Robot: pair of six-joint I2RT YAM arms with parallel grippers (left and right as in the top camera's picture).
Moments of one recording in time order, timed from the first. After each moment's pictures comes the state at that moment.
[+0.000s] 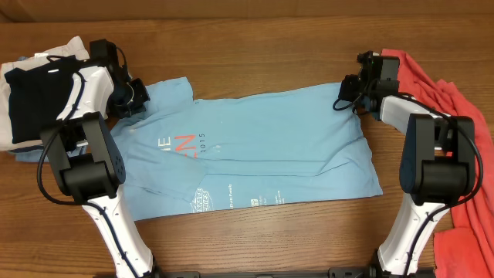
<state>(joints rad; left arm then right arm) 0.20 2.29 1.78 -0.91 0.15 -0.26 -0.07 2.15 1.28 0.00 -0.25 0.17</state>
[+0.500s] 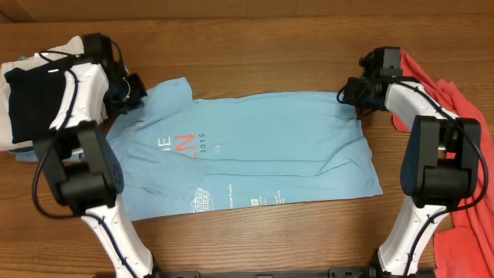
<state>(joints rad) 0.20 2.17 1.78 -0.99 0.18 -0.26 -0.07 2.13 1.44 -0.48 -0.16 0.17</state>
